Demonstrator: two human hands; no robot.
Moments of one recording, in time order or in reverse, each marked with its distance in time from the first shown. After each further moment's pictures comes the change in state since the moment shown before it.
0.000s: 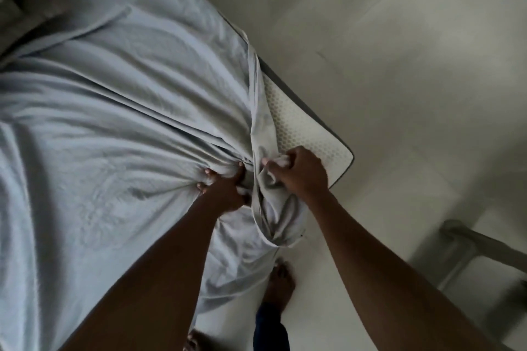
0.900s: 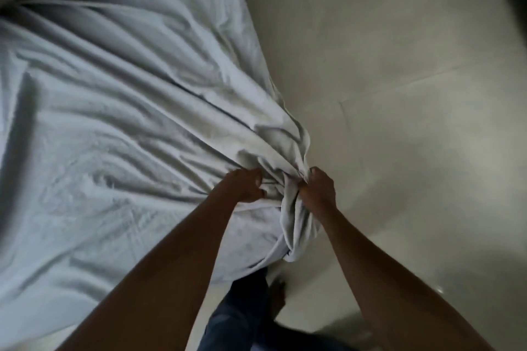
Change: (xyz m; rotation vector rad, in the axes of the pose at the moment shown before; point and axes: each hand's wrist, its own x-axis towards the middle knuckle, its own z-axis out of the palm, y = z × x) left_hand 0.027 0.135 -0.087 -0.113 0.052 0.140; right_hand 0.147 0.000 -0.098 -0.252 -0.192 -0.149
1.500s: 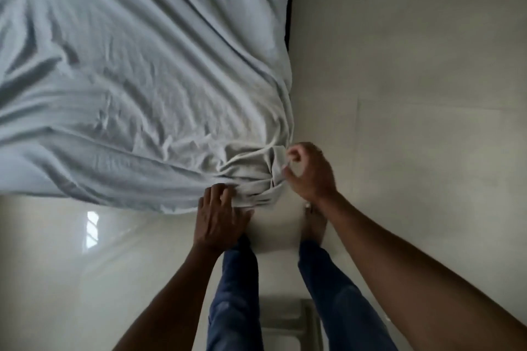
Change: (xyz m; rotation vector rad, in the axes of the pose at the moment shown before) left_hand -0.081 0.126 0.179 -0.283 0.752 -0.304; right_hand 0.043 0.063 -0.090 -0.167 -0.183 -0.733
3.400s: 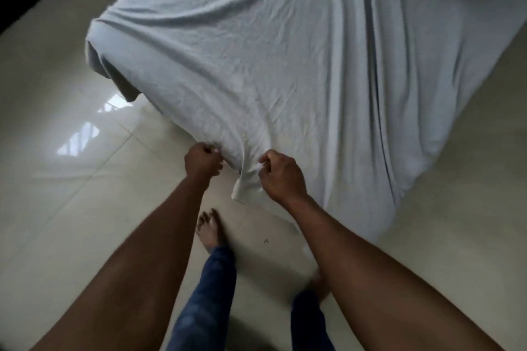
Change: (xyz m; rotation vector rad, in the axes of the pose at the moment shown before) left_hand -0.037 -0.328 -0.048 -1.209 0.318 -1.146; right_hand -0.010 -0.312 0.244 -0.298 -0.449 -0.319
